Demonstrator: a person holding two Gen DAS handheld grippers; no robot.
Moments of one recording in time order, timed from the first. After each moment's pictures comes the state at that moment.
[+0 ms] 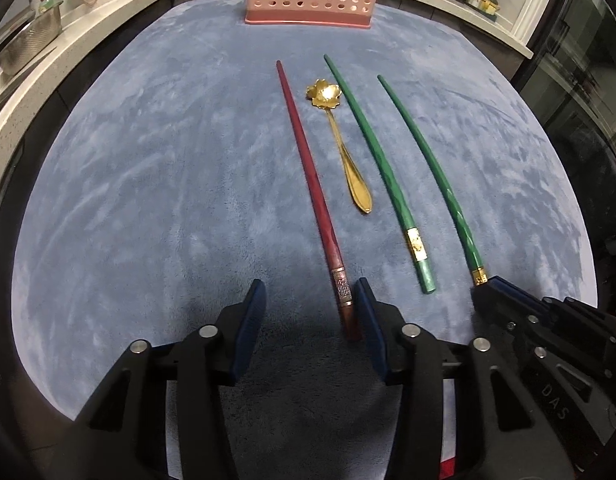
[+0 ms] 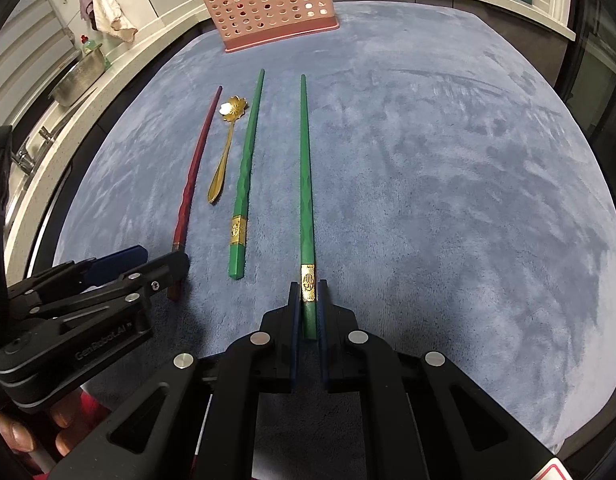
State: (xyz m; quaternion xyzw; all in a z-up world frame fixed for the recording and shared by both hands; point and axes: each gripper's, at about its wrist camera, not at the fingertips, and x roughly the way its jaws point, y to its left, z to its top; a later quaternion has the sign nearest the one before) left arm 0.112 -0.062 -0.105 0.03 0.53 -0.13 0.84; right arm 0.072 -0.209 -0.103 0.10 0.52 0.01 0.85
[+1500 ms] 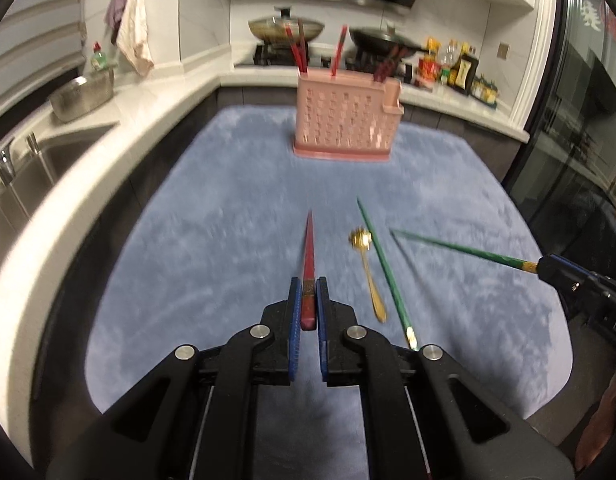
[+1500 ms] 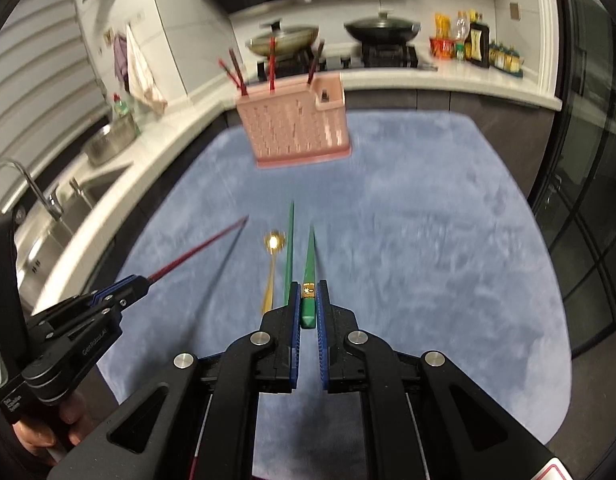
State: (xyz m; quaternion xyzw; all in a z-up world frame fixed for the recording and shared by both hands) left arm 0.099 -0.011 0.011 -0.01 0.38 -0.10 0.92; right arm 0.062 -0.213 0.022 0.10 0.38 0.01 0.92
